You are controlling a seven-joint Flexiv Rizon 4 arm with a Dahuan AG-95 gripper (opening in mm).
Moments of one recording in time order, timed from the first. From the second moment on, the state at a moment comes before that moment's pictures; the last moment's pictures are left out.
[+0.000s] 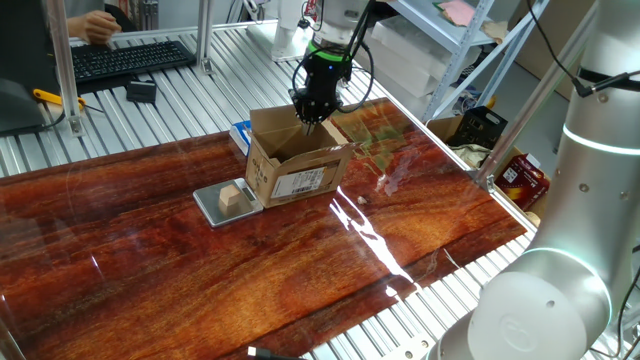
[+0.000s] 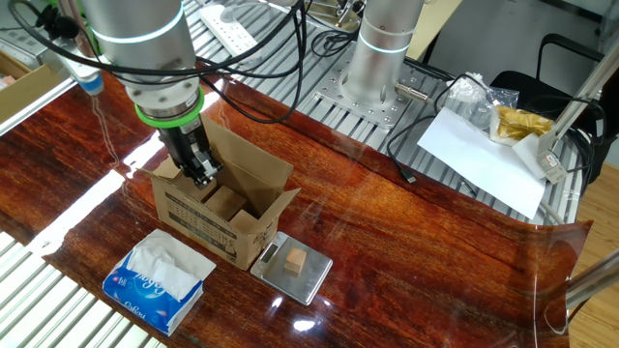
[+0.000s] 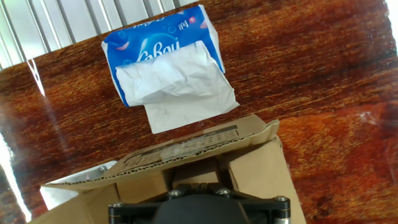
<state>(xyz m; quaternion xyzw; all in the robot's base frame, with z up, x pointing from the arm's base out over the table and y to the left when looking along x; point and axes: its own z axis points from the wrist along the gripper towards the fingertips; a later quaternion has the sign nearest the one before) 0.587 -0.091 0.146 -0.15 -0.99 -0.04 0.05</state>
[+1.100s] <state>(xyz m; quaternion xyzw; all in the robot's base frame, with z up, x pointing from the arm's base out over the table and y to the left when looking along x) 0.583 -0.086 0.133 -0.13 -0.99 0.01 0.03</state>
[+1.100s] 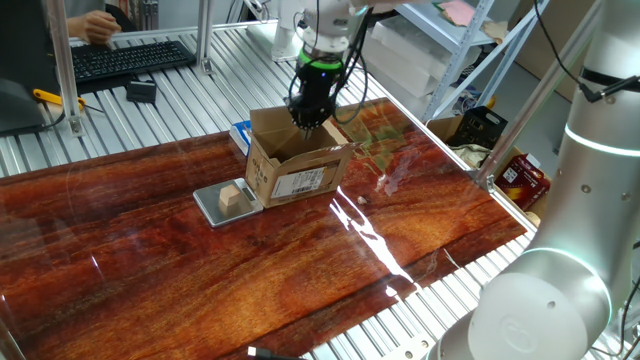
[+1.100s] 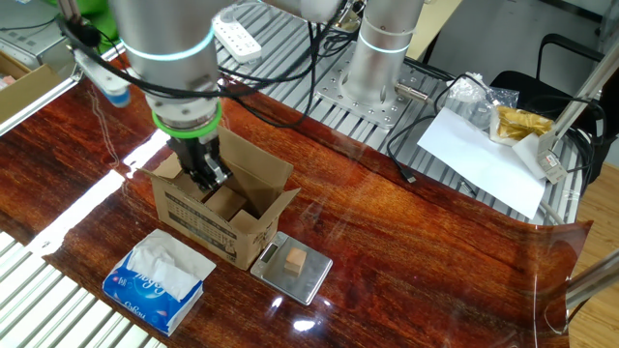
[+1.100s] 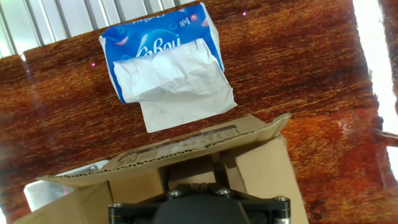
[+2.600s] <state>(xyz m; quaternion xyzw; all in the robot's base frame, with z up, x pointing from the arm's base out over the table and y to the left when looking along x) 0.592 -0.083 0.117 -0.14 -0.99 0.02 0.03</state>
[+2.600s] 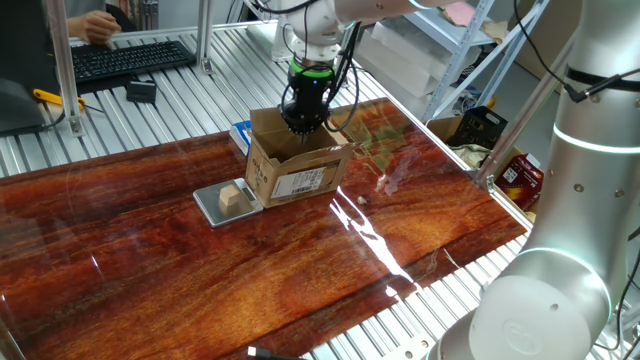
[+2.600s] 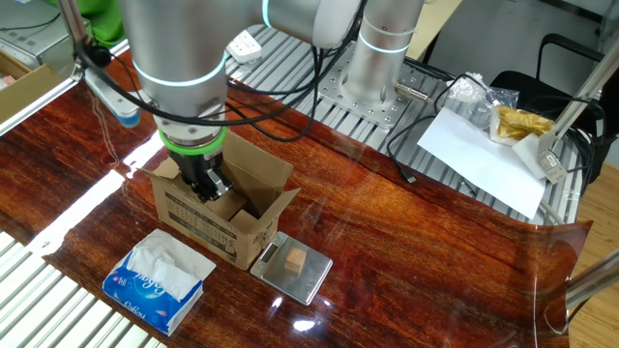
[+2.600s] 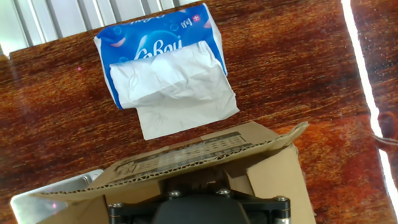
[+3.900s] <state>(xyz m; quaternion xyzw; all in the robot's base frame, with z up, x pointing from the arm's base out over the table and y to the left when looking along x) 0.586 -0.088 0.116 -0.13 -0.99 0.01 0.04</state>
